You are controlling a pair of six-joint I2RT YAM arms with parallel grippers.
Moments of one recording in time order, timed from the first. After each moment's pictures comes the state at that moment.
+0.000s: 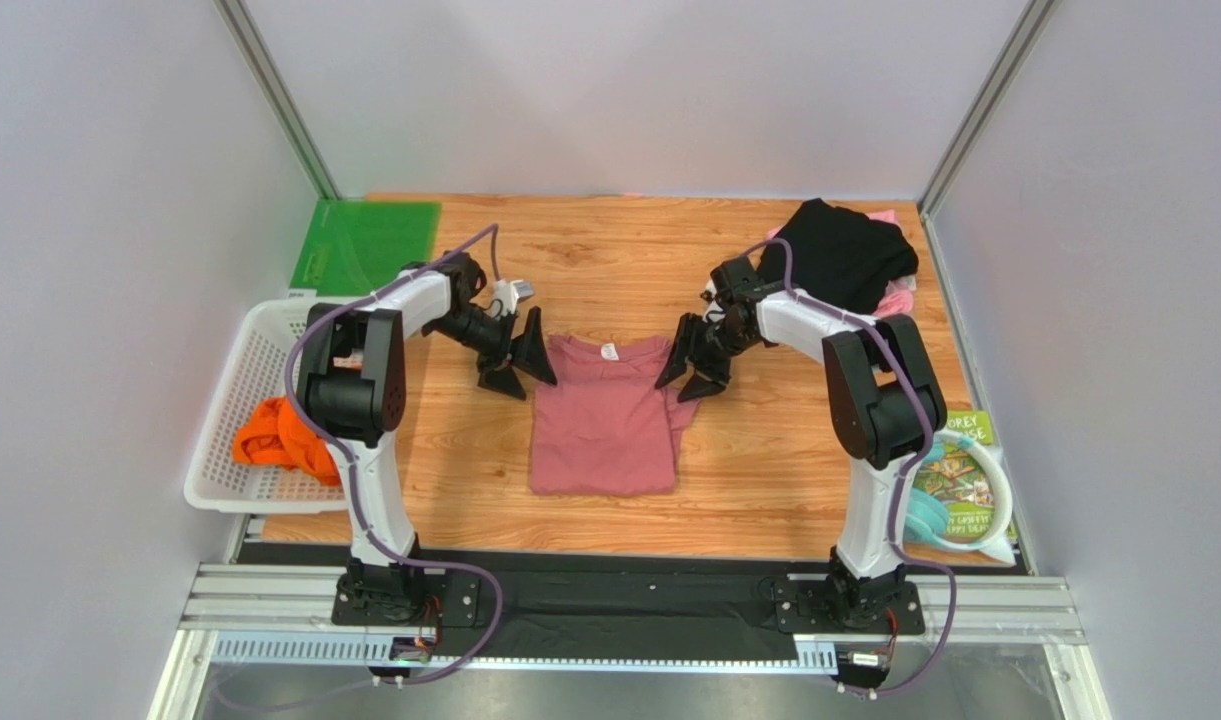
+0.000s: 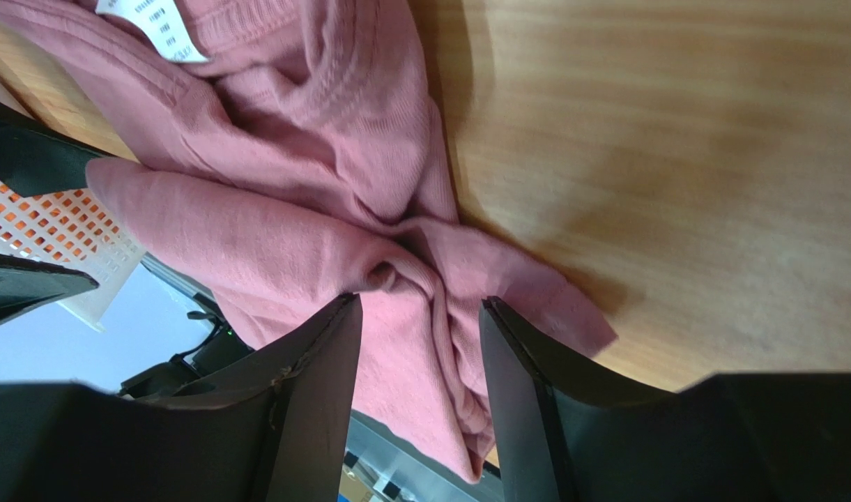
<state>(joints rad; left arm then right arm) -0.13 2.02 1.39 -0.90 0.83 0.02 0.34 1.97 1.31 -0.59 -0.54 0.65</state>
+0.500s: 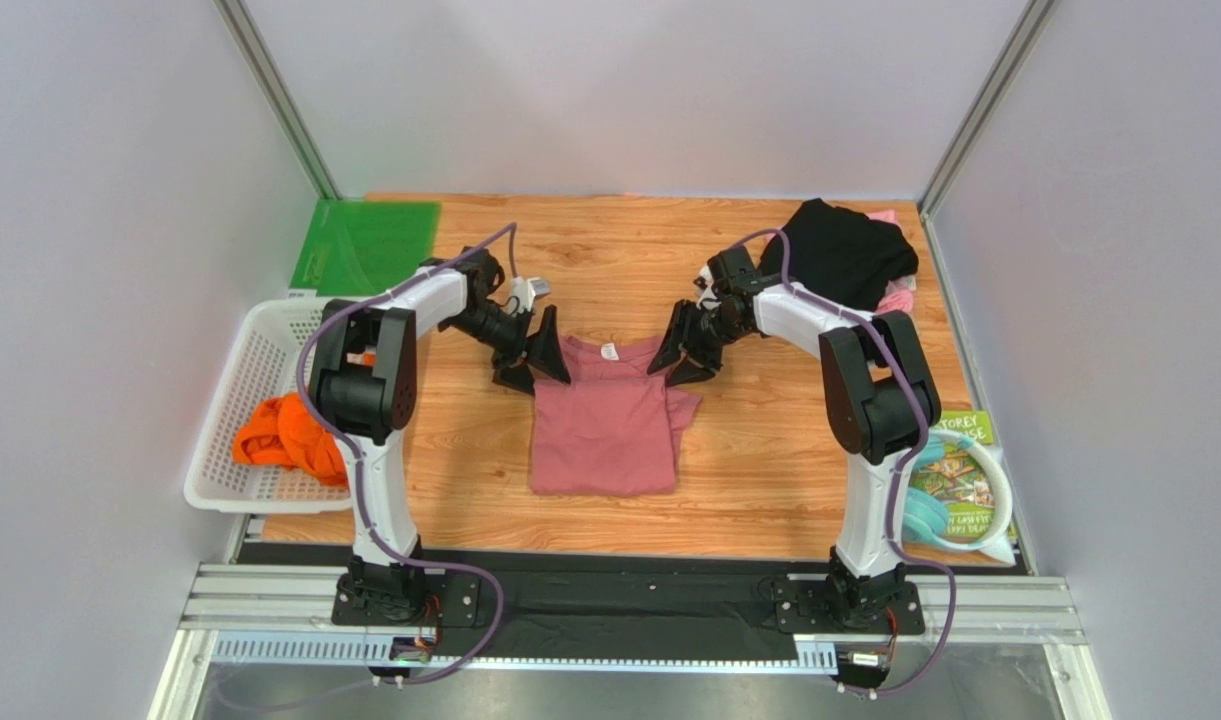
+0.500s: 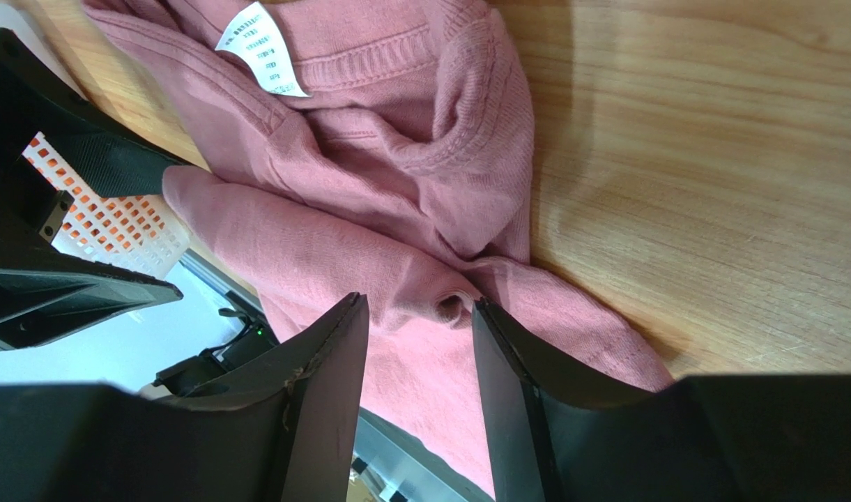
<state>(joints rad) -0.18 2.05 1.42 -0.88 0.84 -0.01 0.34 2.01 1.37 -0.54 -0.59 0.66</state>
